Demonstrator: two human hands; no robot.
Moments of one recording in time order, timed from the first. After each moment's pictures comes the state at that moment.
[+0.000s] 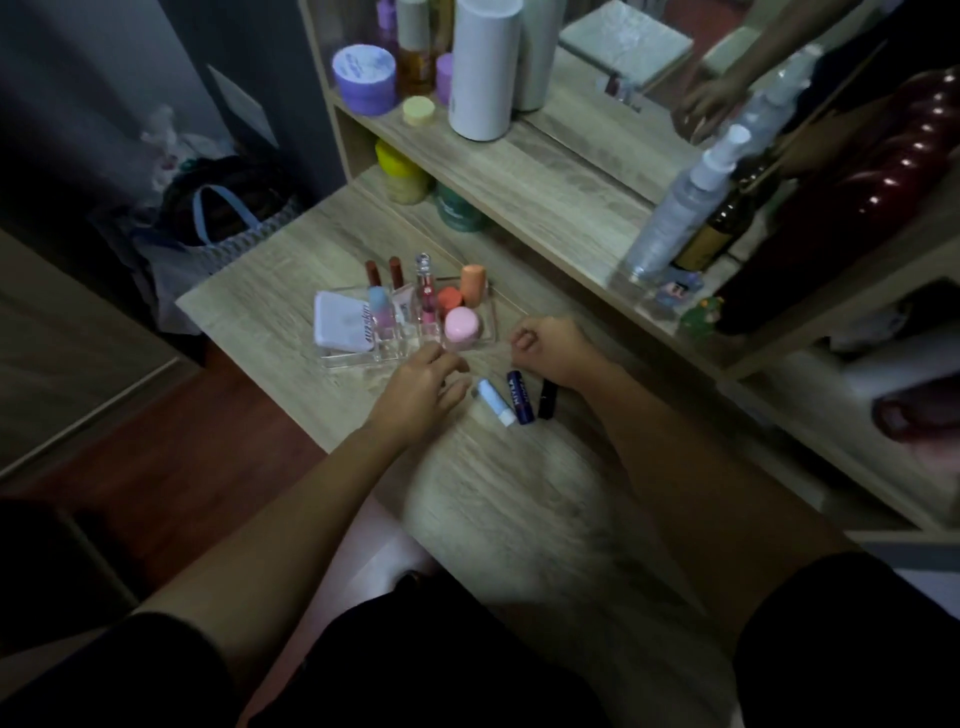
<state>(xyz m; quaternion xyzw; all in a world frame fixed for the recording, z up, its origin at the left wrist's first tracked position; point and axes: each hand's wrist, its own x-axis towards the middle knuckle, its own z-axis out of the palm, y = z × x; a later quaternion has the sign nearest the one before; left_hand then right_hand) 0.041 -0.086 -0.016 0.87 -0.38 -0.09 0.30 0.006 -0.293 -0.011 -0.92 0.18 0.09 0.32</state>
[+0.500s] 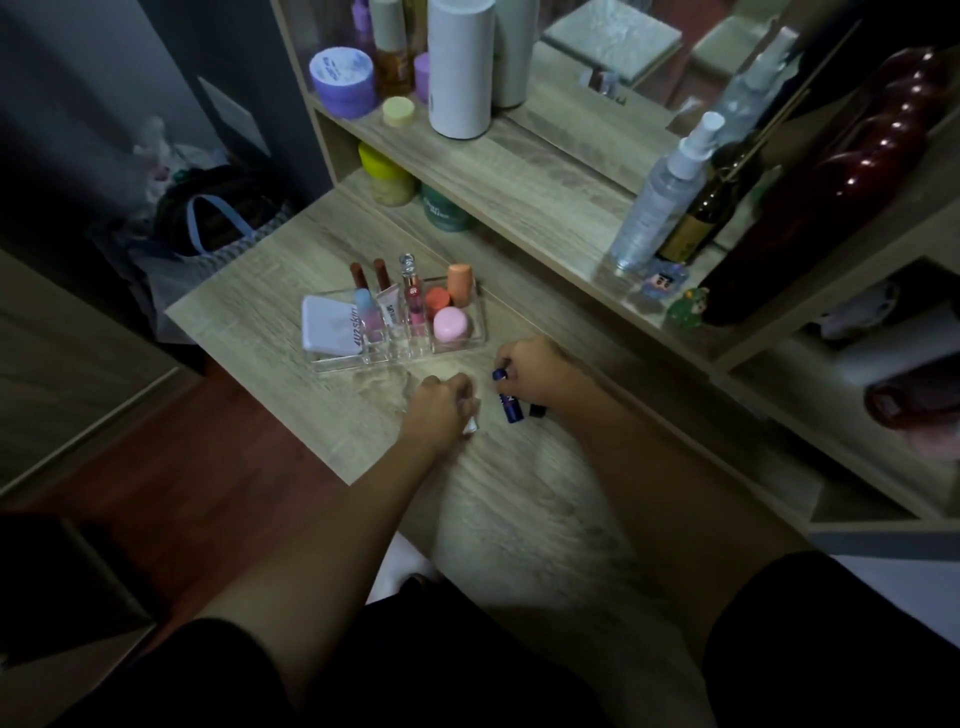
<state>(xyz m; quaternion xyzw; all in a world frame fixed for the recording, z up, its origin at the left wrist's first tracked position) 0.016 -0.119 -0.045 0.91 -0.22 -0.22 0.26 -0.004 -0.280 -0.028 -0.95 0.15 0.18 0.22</state>
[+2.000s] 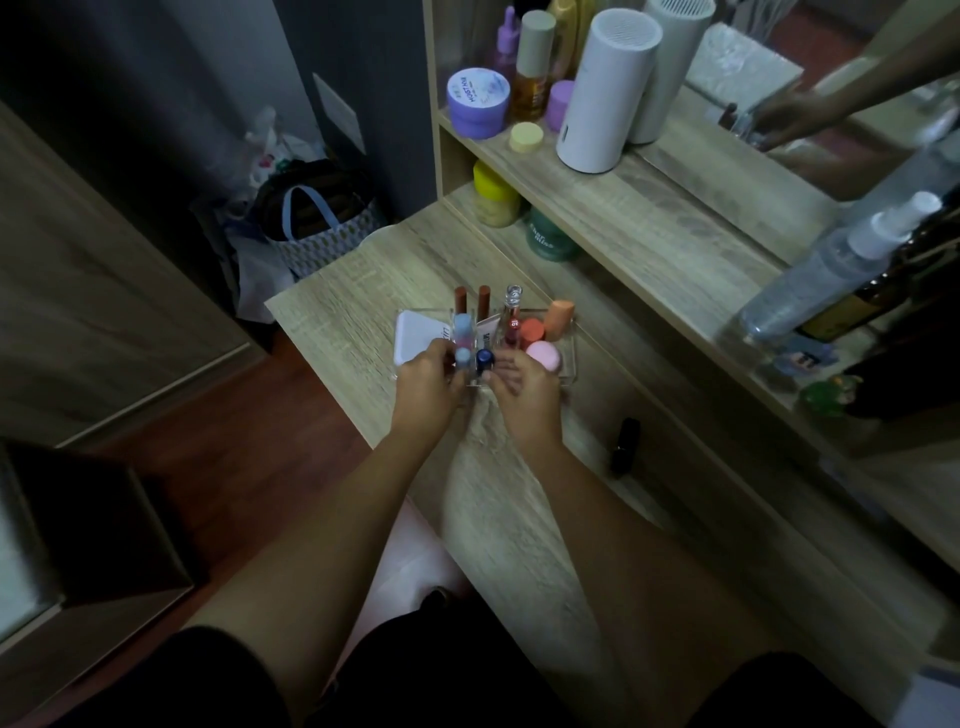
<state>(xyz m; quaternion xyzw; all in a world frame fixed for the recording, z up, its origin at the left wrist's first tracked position) 0.091 -0.054 -0.029 0.91 -0.10 -0.05 0.39 0.046 -0.170 -0.050 -0.79 0.22 -0.09 0.56</state>
